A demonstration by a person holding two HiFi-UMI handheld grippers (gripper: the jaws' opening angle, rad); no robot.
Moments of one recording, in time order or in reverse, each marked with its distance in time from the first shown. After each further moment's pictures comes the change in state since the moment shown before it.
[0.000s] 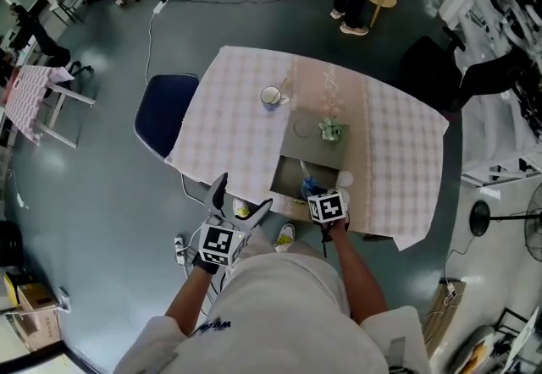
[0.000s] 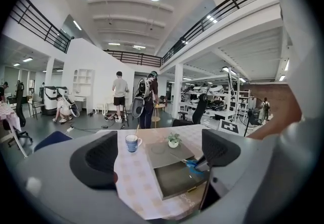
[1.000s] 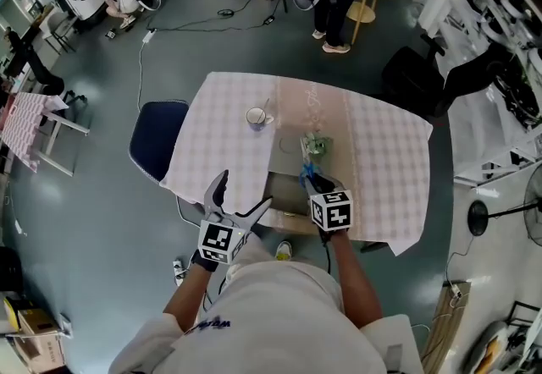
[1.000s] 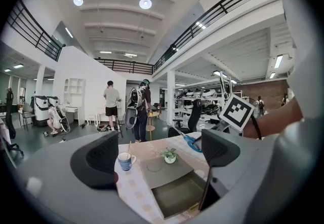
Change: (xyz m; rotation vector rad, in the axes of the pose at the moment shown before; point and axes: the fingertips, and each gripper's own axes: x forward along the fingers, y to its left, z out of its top) left arm 0.029 -0.017 0.051 0.072 -0.095 -0.071; right arm -0.119 -0.006 0.109 0.018 -0.397 -0.067
